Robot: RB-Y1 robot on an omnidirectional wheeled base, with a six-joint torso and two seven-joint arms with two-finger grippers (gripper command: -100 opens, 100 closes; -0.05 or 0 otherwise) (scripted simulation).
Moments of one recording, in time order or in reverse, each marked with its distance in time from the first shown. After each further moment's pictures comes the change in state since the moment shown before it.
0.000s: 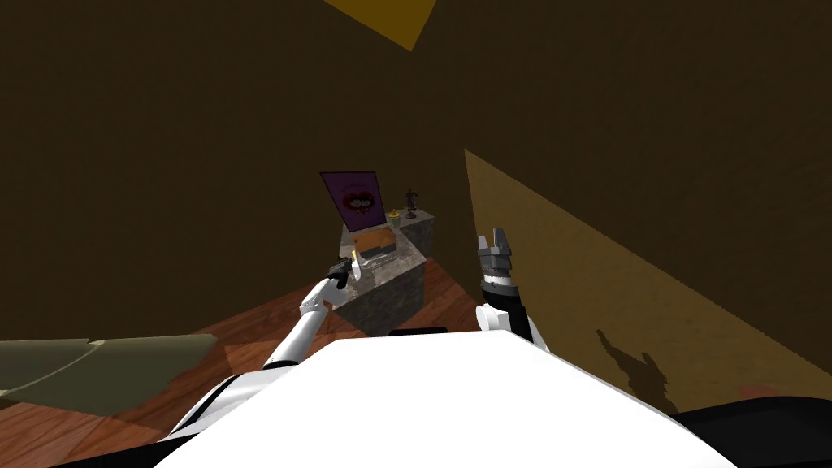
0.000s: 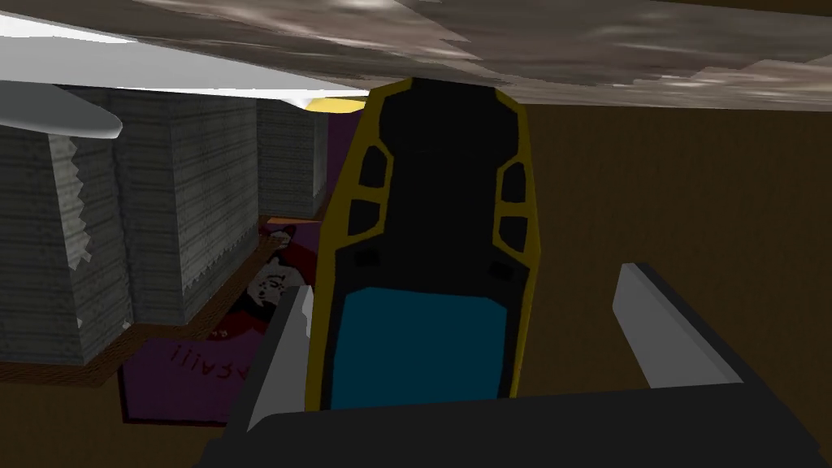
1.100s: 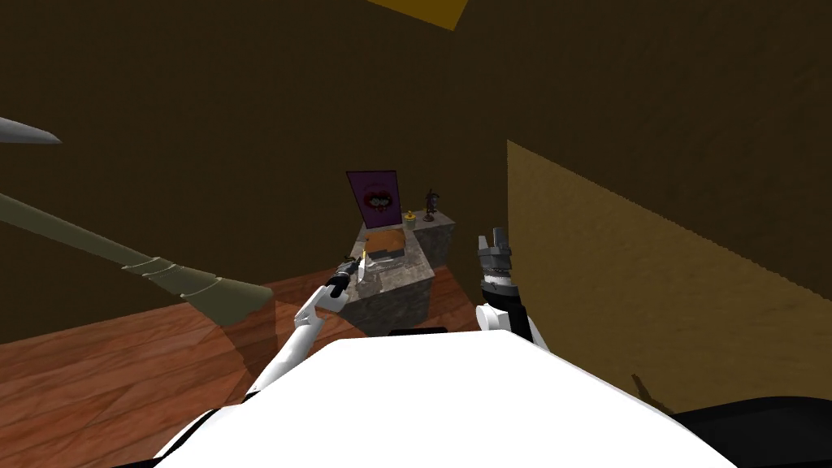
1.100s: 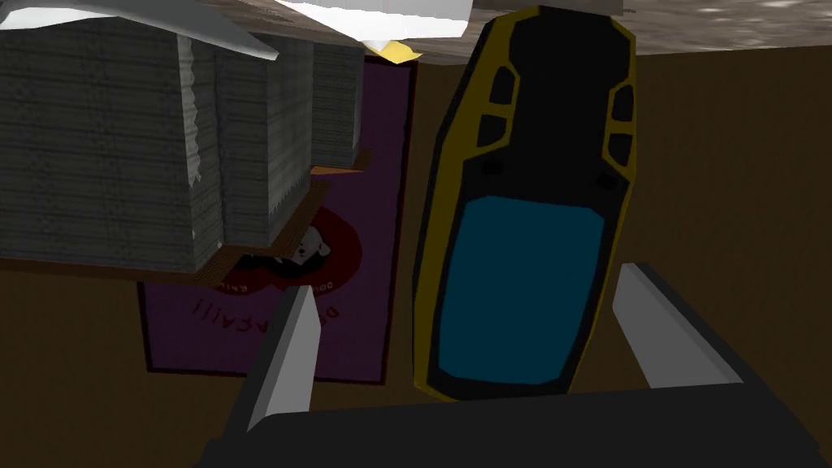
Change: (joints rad) left arm 0.139 -0.008 -0.037 -0.213 0.261 -0.160 -0.291; right arm -0.001 0.000 0.000 0.000 0.000 0.000 0.000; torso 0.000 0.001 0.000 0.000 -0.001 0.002
